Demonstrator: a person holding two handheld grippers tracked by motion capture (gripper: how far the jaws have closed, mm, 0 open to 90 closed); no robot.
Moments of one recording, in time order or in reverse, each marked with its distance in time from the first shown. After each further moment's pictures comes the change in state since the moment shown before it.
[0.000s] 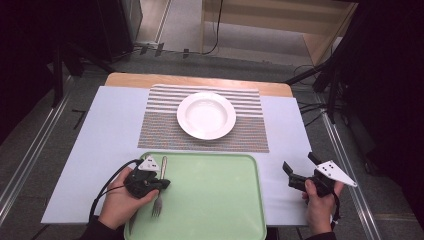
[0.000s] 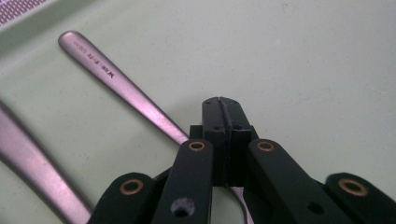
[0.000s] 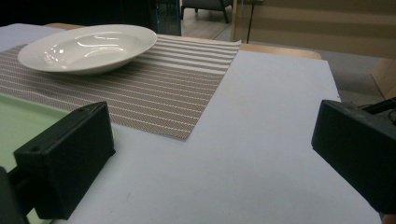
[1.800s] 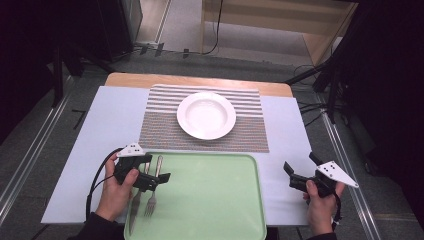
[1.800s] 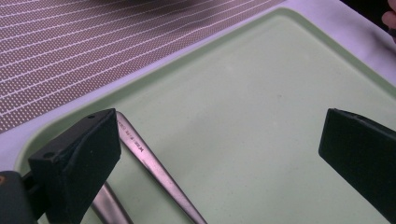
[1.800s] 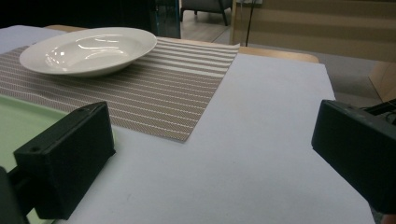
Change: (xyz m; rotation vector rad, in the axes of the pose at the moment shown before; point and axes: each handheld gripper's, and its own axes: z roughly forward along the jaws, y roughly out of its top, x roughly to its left) left arm 0.021 0.014 -0.031 -0.247 -0.013 -0.099; right arm 0.000 0.002 -0.004 -0.008 -0.005 -0.007
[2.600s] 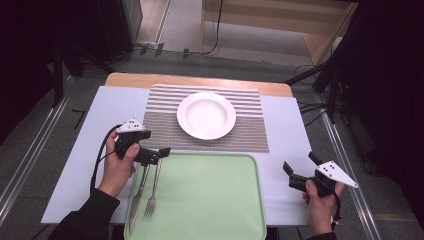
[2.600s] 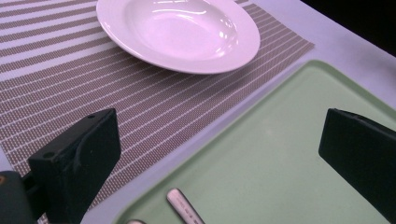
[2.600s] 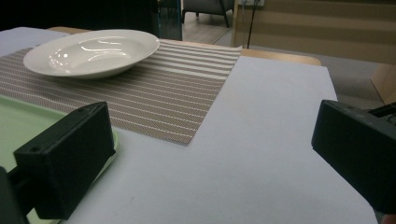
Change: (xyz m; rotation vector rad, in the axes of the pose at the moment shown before) left arm 0.028 0.051 0.003 -0.081 0.077 0.030; right arm 0.002 0.001 0.000 -0.006 0.006 -0.006
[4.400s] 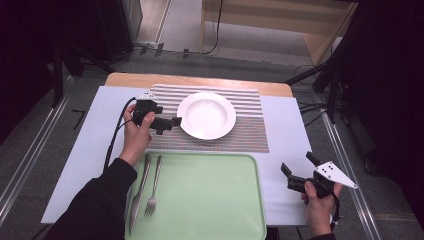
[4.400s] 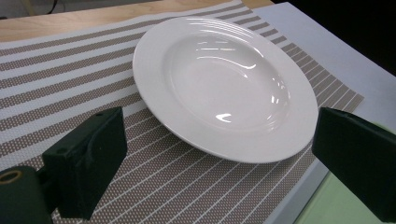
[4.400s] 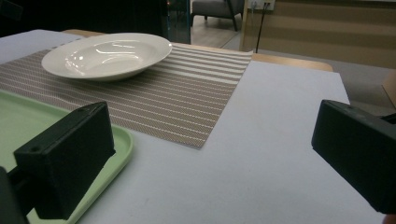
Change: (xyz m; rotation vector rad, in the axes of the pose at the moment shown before) left arm 0.045 0.054 0.063 -0.013 0.028 -0.062; right arm 0.005 0.002 -0.001 -0.014 0.036 -0.007
